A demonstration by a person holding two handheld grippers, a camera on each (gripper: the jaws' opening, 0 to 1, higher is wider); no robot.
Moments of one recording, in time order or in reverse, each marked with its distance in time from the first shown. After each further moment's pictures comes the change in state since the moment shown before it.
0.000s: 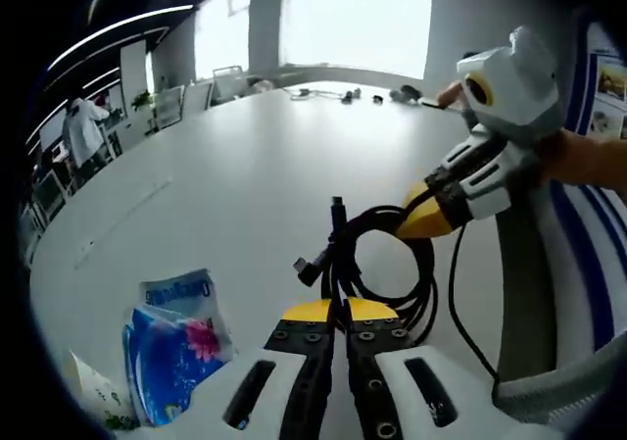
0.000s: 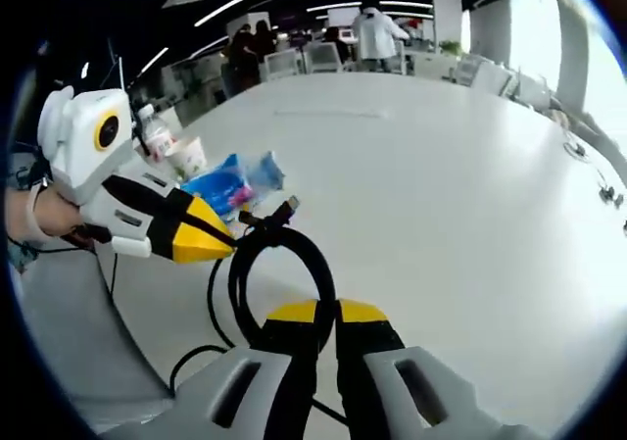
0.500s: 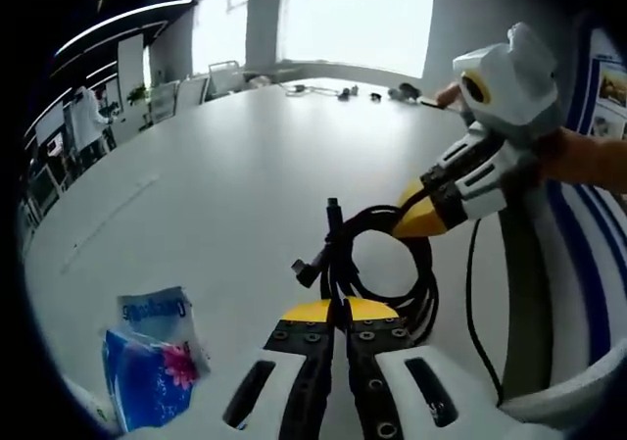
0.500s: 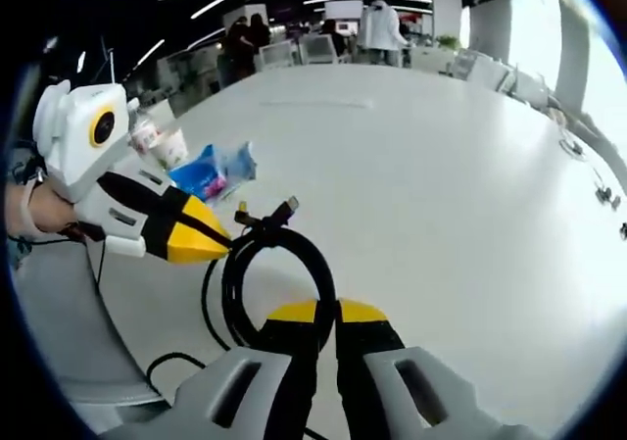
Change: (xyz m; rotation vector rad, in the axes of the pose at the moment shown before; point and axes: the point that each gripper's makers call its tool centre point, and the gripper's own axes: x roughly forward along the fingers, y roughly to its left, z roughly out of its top) left arm 0.028 -0.005 0.005 -0.009 0.019 -0.023; right arm 0.009 -0.030 -0.005 -0.018 0.039 -0.018
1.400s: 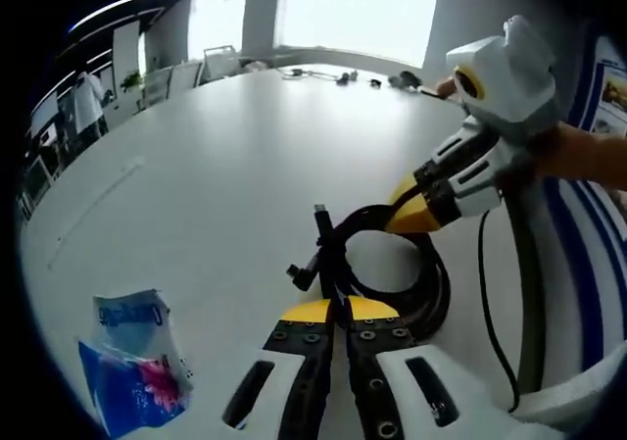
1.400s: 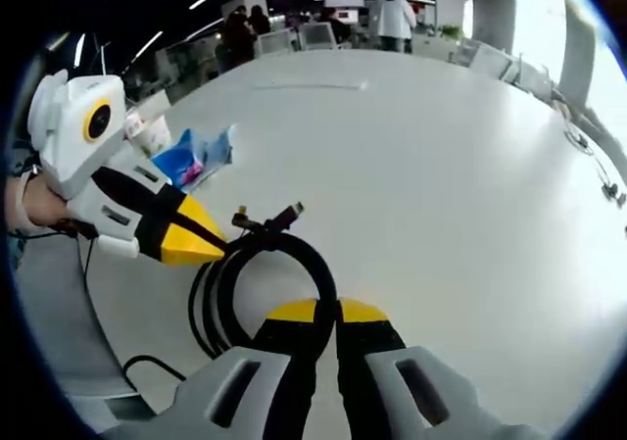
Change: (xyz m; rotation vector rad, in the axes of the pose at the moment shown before) left arm 0.023 0.002 -0.006 -0.030 0.044 -0.025; right arm 0.021 -0.020 -0.009 0.008 0.048 0.006
